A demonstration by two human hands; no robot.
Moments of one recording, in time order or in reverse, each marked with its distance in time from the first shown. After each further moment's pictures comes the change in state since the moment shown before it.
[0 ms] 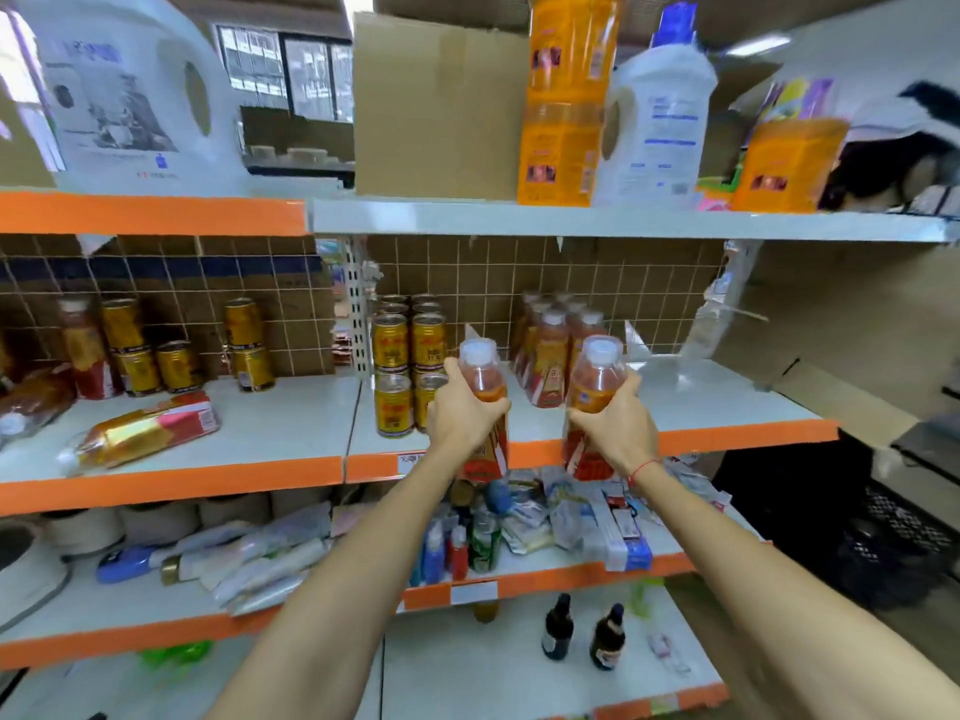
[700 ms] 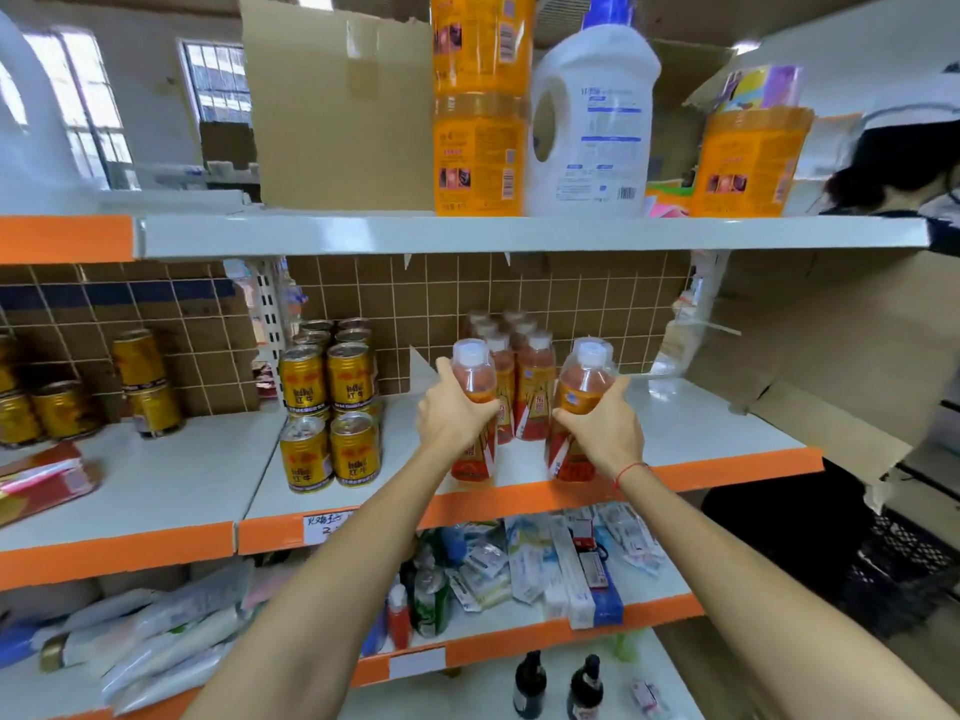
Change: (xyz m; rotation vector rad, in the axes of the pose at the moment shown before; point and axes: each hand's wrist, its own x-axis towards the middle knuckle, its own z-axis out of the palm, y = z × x) left_hand 0.075 0.062 0.104 0.041 0.005 0.030; right_hand 0.117 0.063 -0.008 0.063 0.037 0.007
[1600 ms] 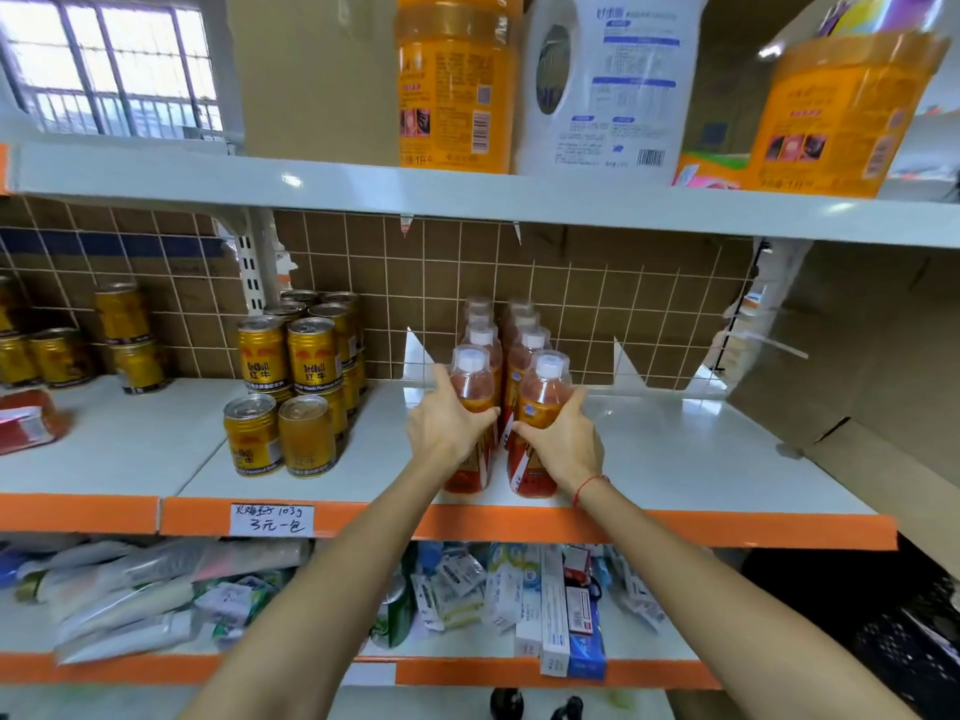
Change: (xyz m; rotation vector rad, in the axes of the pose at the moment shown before) left_hand 0.031 0.005 0.094 0.140 0.144 -0.103; right_hand 0.083 0.053 0.060 0.059 -0.218 -0.147
